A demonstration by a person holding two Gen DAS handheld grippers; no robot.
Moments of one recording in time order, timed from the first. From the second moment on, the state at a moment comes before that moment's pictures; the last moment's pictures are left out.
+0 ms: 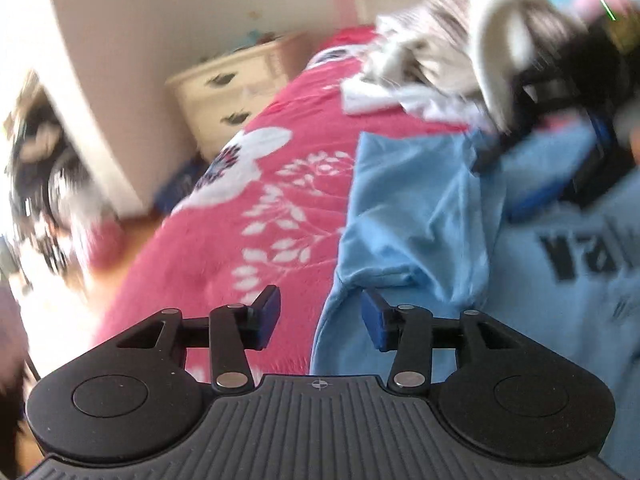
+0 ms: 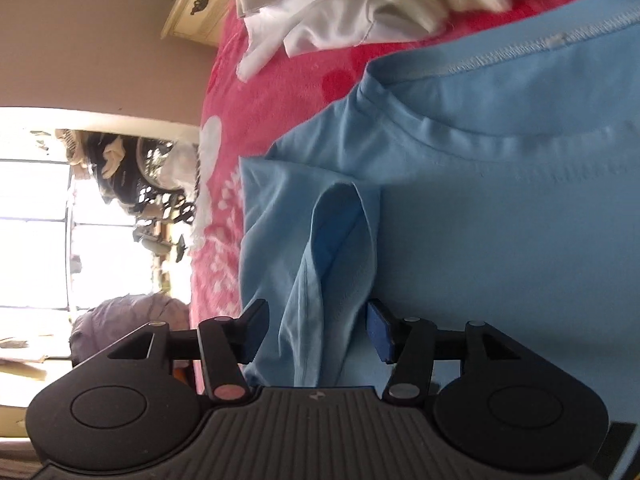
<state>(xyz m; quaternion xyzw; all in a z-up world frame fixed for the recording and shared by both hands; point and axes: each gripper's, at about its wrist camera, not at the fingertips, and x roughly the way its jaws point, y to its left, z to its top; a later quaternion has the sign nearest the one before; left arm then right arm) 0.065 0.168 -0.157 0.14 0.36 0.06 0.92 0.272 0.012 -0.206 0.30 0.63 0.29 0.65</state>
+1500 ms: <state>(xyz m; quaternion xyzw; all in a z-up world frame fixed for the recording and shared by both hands) 0.058 0.203 -0.179 0.05 0.33 0.12 0.94 0.301 0.106 -0.168 -0.05 0.45 0.42 0.78</state>
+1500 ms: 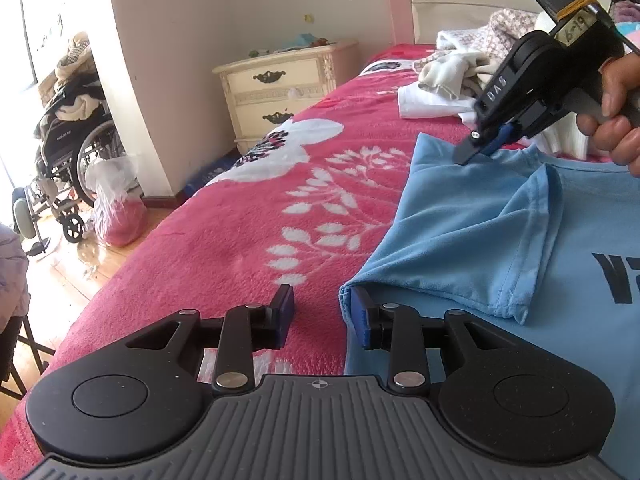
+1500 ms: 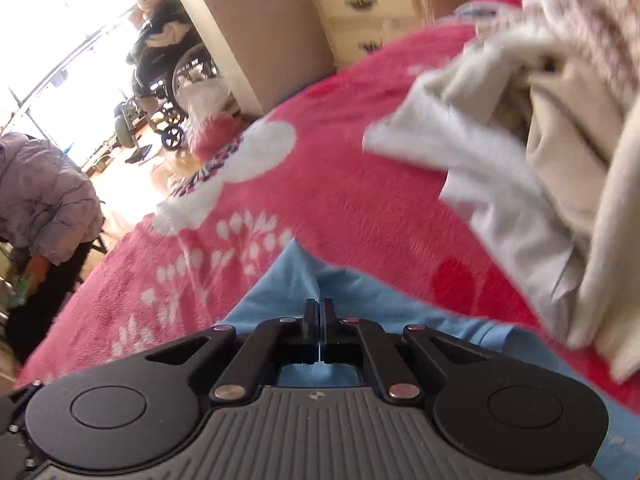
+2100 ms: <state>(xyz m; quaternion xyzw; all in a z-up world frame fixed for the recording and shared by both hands) 0.058 0.197 -0.183 0.07 0.32 0.12 0.94 0.296 0.080 -0.150 -0.05 0.40 0.47 0.79</state>
